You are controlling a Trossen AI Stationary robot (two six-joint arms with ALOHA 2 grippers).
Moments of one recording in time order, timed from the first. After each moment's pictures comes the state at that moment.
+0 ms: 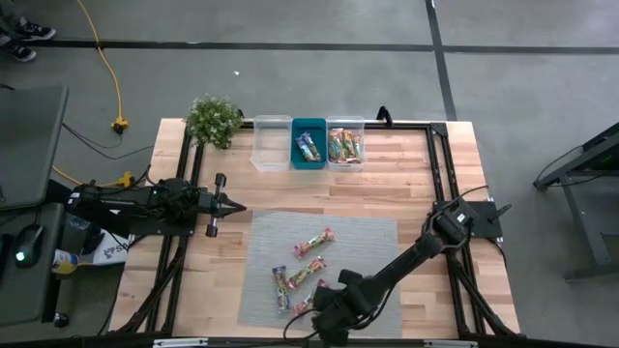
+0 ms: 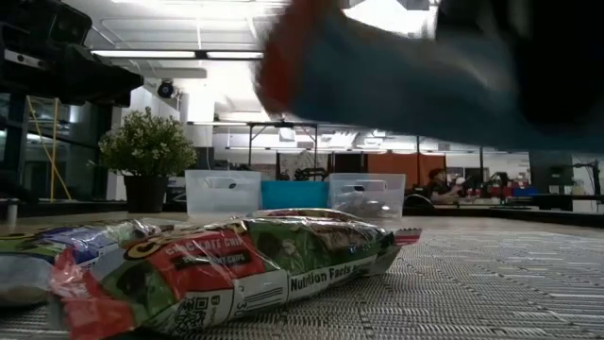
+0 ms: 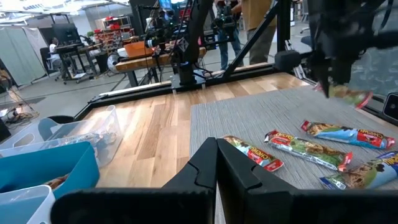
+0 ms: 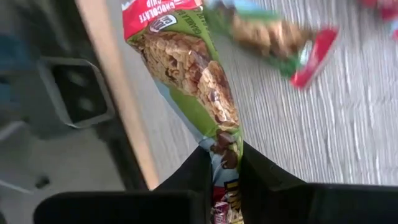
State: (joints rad) left arm -0.05 0.06 0.03 0.00 0.03 0.19; right arm 0.63 2.25 1.94 -1.03 0.04 0.96
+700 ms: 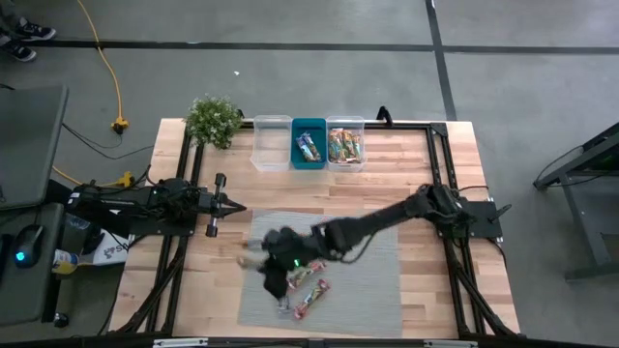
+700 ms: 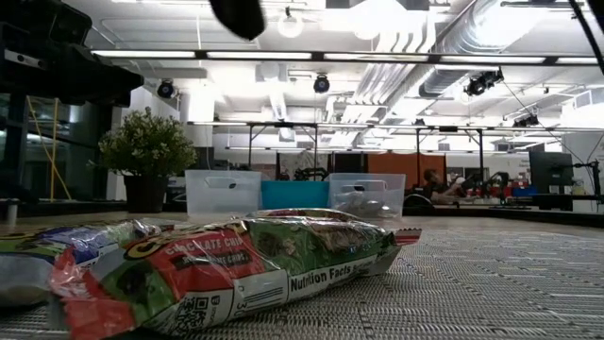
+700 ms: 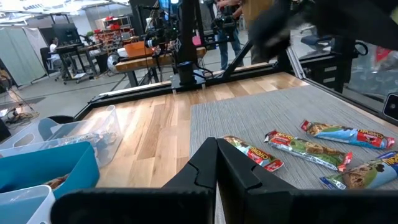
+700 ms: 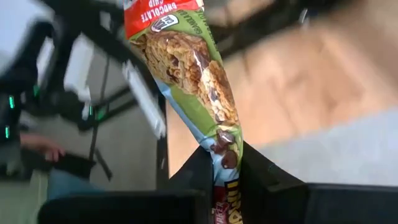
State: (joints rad) left arm -0.05 0.06 0.03 0.00 0.03 0.19; right arm 0.31 2.17 1.95 -0.30 0.04 0.70
